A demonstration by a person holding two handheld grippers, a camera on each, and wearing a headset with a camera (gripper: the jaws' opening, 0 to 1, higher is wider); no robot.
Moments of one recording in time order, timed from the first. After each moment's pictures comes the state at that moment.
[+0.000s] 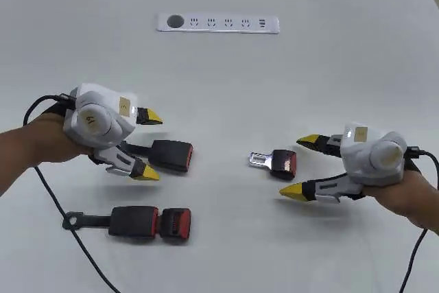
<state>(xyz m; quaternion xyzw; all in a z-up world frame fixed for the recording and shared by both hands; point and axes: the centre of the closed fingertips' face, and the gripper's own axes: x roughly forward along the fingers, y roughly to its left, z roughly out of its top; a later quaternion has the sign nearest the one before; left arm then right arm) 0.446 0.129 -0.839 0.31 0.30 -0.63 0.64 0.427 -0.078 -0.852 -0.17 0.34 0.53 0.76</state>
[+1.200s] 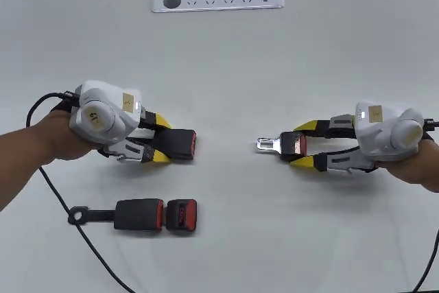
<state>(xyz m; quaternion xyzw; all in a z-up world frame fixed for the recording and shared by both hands) 0.447 0.128 -0.853 0.30 0.32 -0.64 0.64 0.433 -0.071 -0.852 -0.18 0.27 0.58 0.74</state>
